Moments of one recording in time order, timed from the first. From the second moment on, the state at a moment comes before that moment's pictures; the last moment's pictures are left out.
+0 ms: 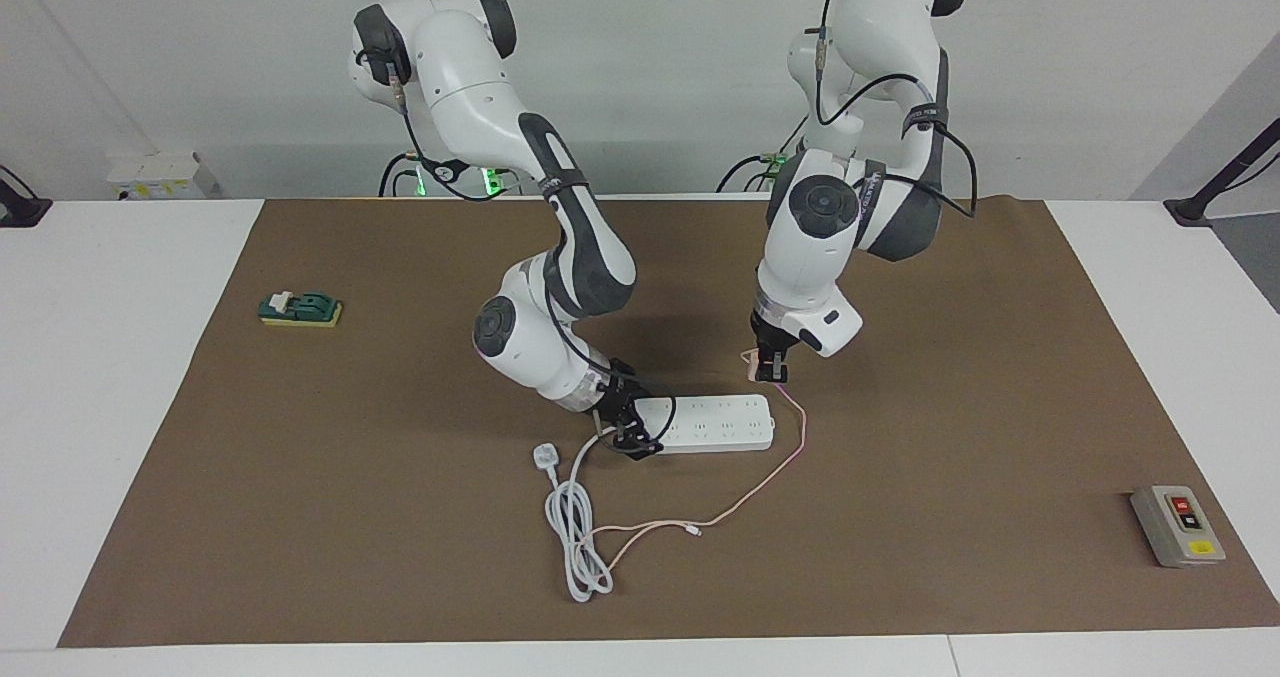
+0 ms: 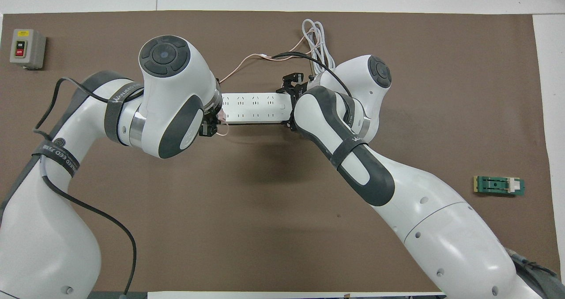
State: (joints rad) left arm -0.41 0.35 -0.07 -1.67 0.01 1.99 -1.87; right arm 0.45 0.68 -0.03 -1.55 0.80 2.32 1.30
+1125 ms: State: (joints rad) left arm -0.35 0.27 -0.05 -1.62 0.01 1.88 -1.08; right arm 0.45 0.69 -0.03 -1.55 0.81 2.33 1.28
